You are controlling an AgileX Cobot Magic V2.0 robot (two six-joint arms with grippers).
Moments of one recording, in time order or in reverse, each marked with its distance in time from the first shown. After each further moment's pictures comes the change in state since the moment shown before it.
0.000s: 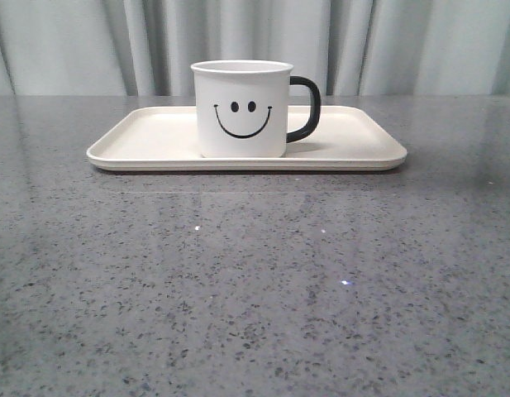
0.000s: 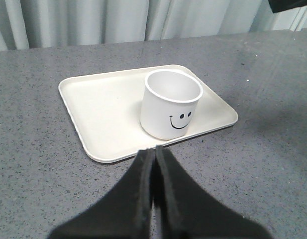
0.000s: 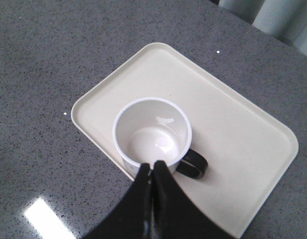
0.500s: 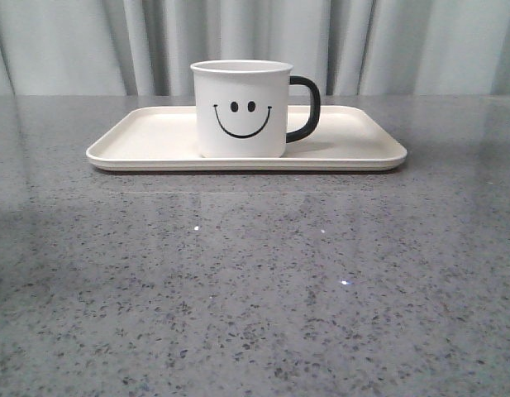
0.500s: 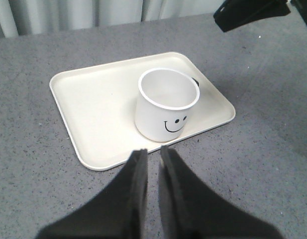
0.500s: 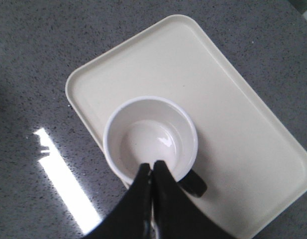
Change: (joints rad) left arm 0.000 0.220 -0.276 0.006 0.174 -0.007; right arm 0.000 0.357 -0.466 0.008 0.341 -0.146
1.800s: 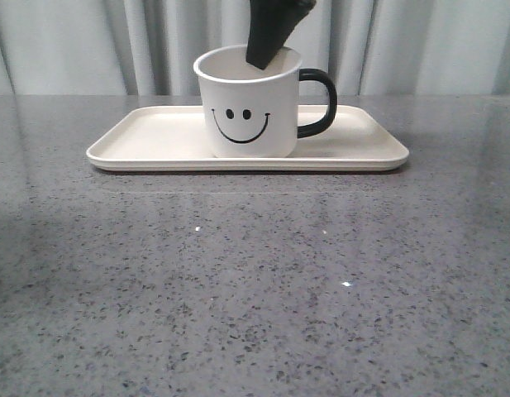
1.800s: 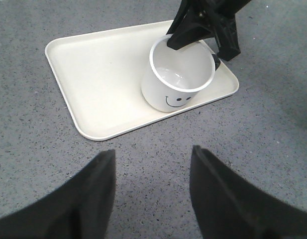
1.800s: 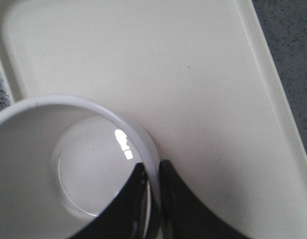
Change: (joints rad) left arm 0.000 0.045 -0.036 0.000 0.126 -0.018; right arm 0.027 0.276 -0.045 -0.080 -0.060 -0.323
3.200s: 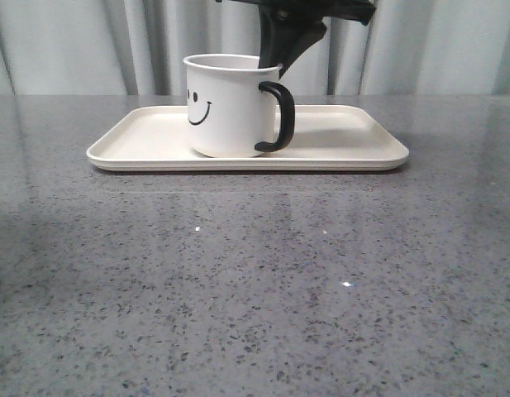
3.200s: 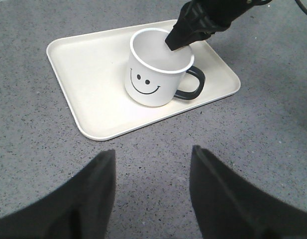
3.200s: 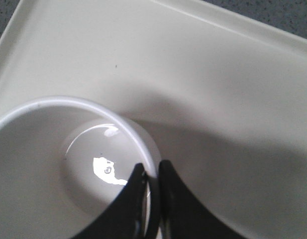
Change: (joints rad) left arm 0.000 0.000 0.000 0.005 0.000 0.000; right arm 0.003 -0.044 0.151 -0.084 -0.180 0.850
